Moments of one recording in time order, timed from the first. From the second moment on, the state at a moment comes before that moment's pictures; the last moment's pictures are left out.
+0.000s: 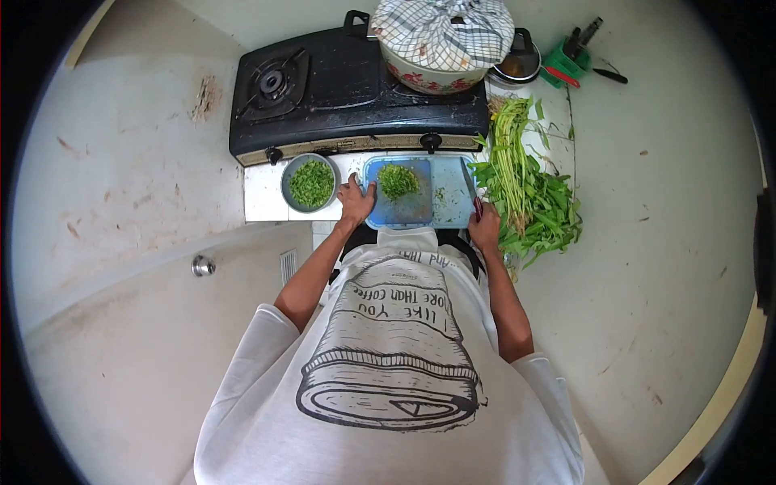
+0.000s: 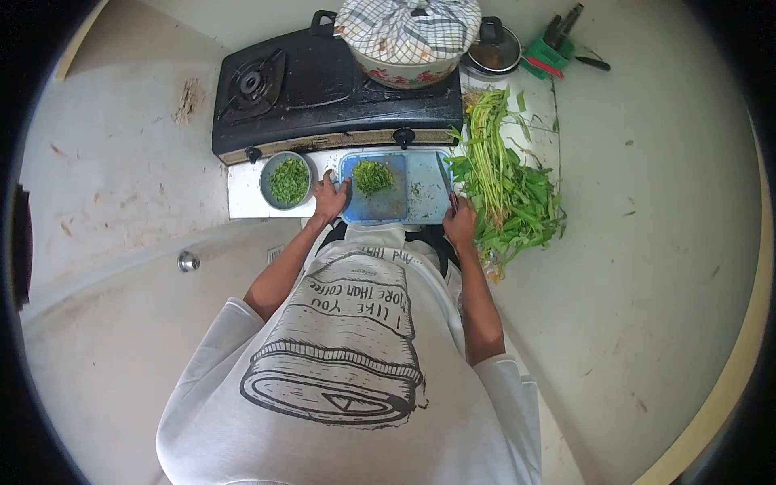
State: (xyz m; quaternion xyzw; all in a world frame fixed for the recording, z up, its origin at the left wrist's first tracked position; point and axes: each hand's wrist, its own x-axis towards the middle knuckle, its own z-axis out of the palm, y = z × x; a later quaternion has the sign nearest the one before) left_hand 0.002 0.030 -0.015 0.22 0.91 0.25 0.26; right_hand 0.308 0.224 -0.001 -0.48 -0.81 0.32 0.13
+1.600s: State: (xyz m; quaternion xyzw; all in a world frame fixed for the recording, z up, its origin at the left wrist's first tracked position) left_hand -0.119 -0.187 0.073 -0.15 0.51 0.72 0.44; right_hand 0.045 0.080 0.190 -0.25 -0.91 0.32 0.02
